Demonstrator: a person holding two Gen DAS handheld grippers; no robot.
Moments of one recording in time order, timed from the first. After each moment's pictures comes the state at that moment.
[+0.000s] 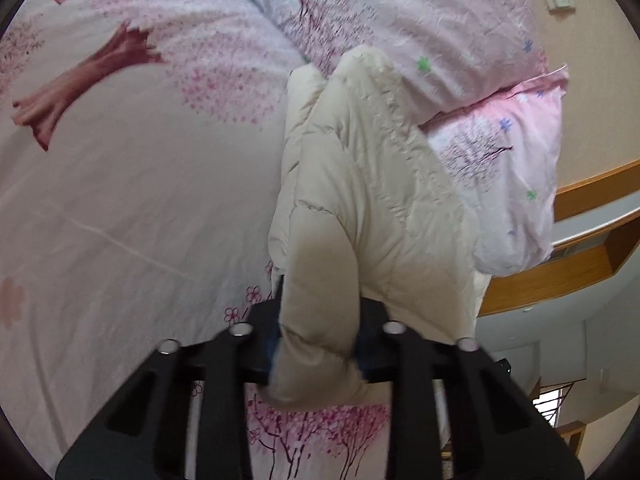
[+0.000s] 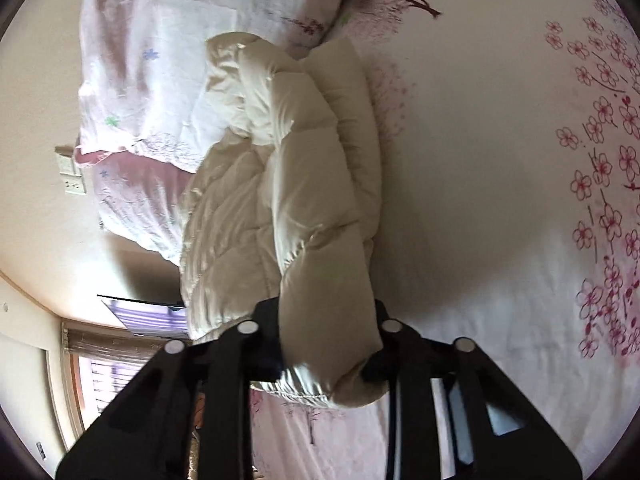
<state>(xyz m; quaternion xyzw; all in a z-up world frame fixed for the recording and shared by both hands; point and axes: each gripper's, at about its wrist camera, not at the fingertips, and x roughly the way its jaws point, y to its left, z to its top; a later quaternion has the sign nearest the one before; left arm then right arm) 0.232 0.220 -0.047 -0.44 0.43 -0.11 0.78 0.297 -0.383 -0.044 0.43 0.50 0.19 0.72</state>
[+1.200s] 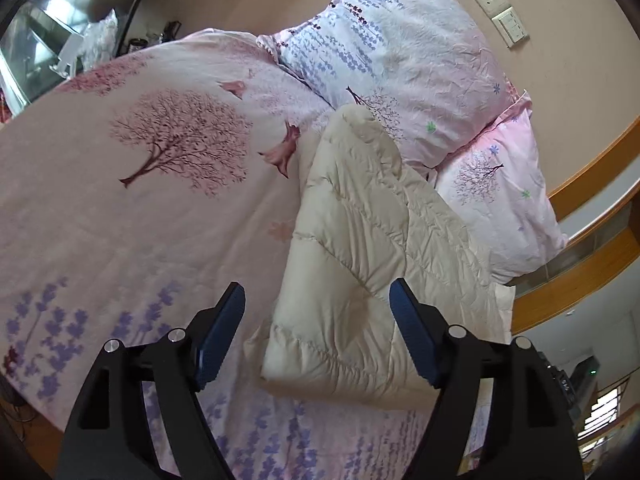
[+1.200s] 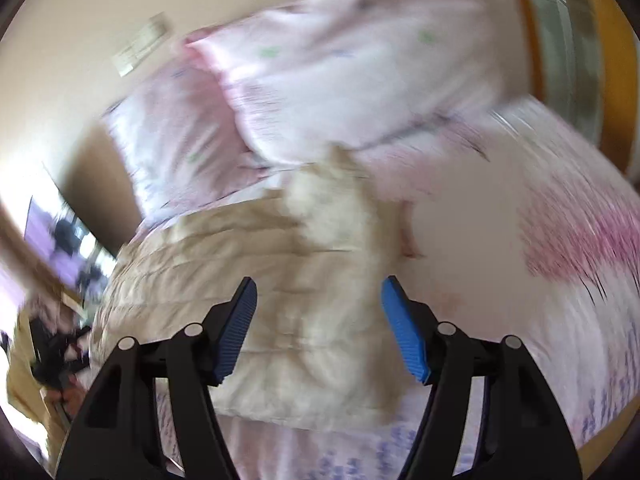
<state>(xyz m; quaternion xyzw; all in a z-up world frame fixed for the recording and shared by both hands) 0.065 0.301 -0.015 -0.37 0.37 -0.02 0.85 0.162 -0.236 0.077 0.11 0.38 0.15 0.90</state>
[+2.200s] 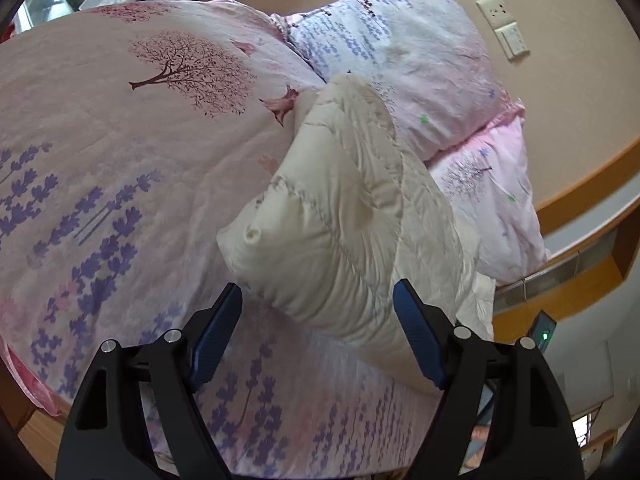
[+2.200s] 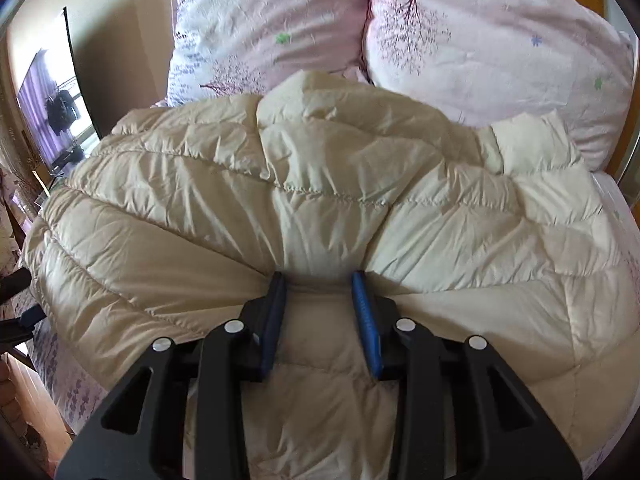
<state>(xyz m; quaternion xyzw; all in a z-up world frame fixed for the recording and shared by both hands) 0.037 0.267 -0.046 -0.43 0.34 -0.03 0.83 0.185 -0.058 0.001 -0.06 0.43 0.16 0.88</state>
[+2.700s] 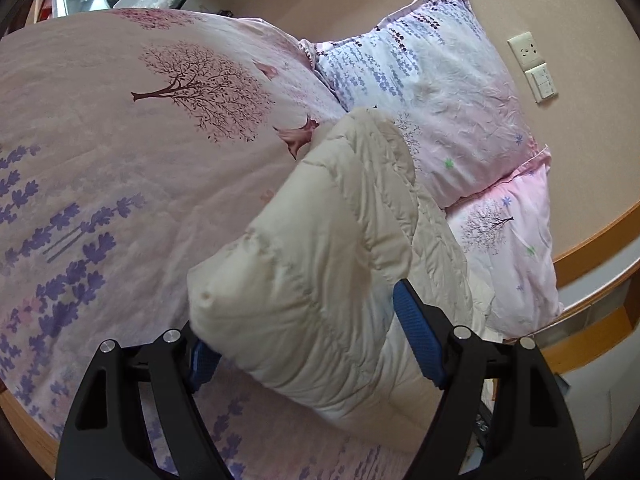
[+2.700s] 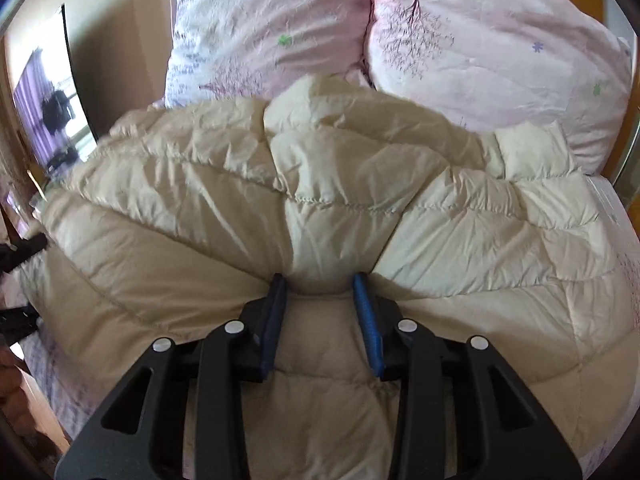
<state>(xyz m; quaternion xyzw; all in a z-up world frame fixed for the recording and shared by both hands) 0.060 0.262 -0.045 -0.46 0.31 0.05 0.83 0.181 -0.047 0.013 -0.06 0.42 0.16 0.89</state>
